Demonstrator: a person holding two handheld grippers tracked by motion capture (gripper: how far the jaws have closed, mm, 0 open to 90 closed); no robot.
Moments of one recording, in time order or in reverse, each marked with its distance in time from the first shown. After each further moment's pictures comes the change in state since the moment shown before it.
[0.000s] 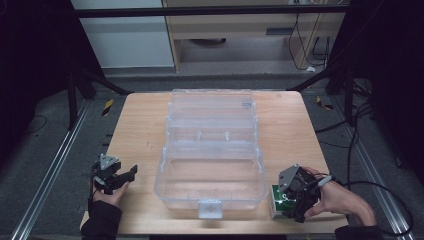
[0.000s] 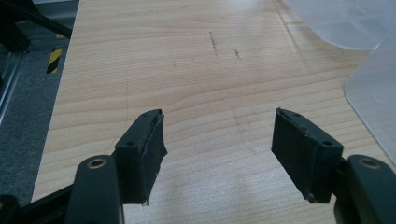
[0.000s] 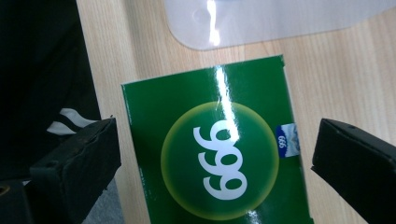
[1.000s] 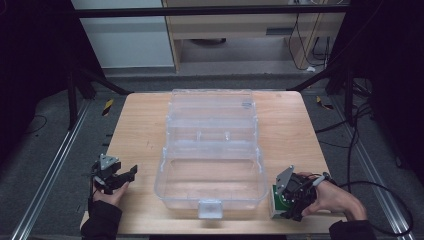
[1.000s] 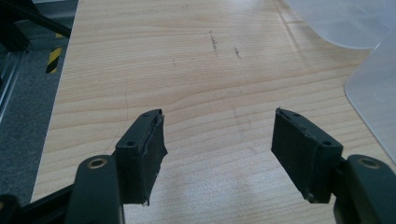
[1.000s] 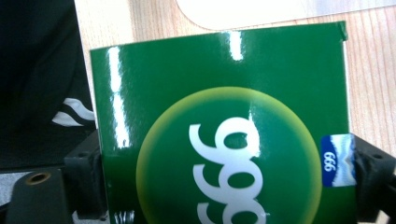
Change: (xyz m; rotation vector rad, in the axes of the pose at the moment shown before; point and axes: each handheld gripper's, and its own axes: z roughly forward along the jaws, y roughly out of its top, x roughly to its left) left arm 0.000 0.000 0.000 0.001 -0.002 0.001; right arm -0.009 -0.010 0.030 0.018 0.093 -0.011
